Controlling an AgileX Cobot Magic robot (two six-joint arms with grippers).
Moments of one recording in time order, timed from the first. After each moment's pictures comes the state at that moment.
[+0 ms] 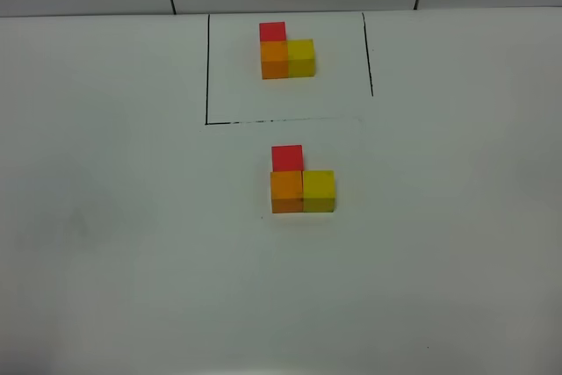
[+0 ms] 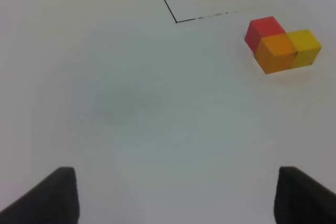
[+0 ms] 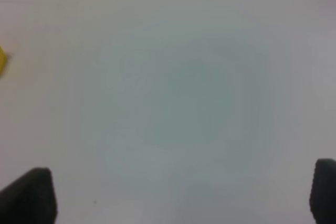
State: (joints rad) left arm -0.05 0.00 -0.50 -0.21 1.04 0.17; right arm -0.11 0.08 -0.52 0.13 1.07 -0.18
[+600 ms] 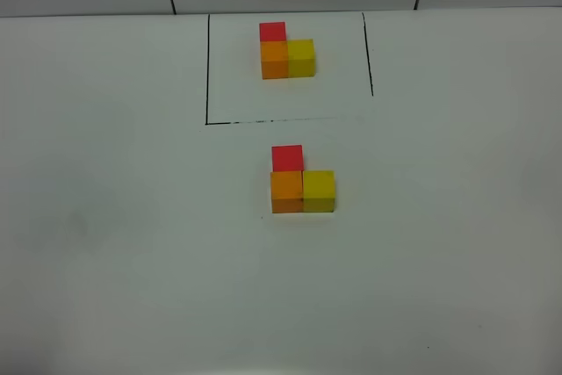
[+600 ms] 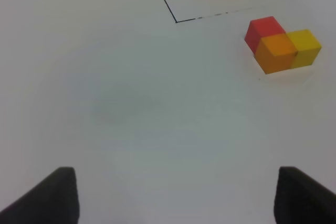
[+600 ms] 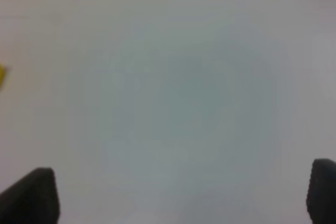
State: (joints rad) left arm -0.05 0.00 -0.50 -0.21 1.04 0.17; right arm -0.07 0.05 -0.50 0.06 1.06 -0.03
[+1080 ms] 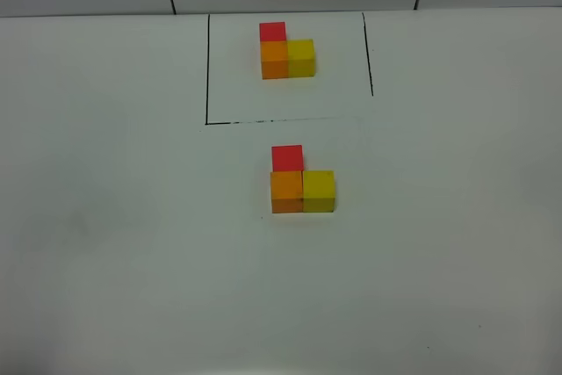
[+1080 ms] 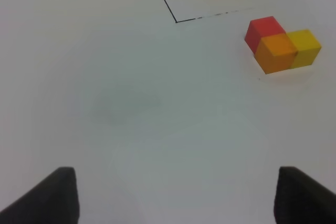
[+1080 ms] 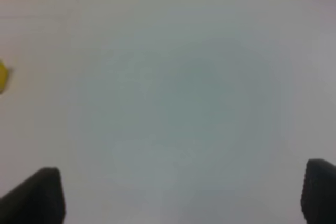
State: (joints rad) left arm -0.05 0.00 -0.50 -0.21 1.04 0.17; right arm -0.02 0.05 -0.50 0.05 1.06 -0.02
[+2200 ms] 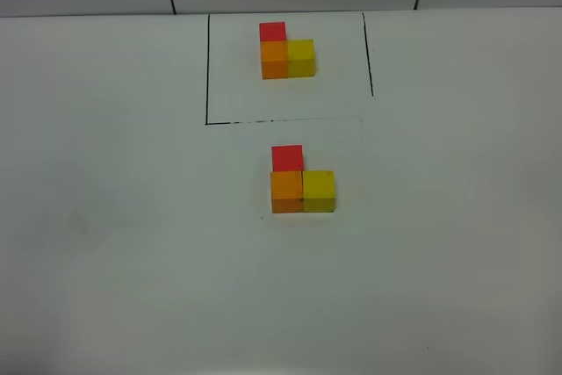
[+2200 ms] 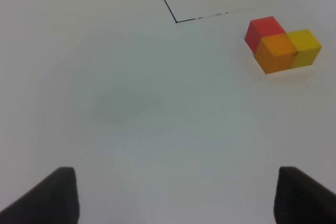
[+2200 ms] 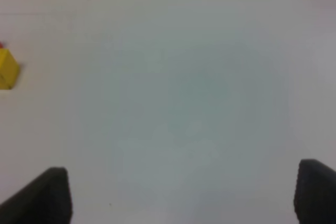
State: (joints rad) left arm -0.05 0.00 -0.50 -0.21 1.04 0.17; right arm 0.00 0.05 -0.50 0.05 1.06 -0.02
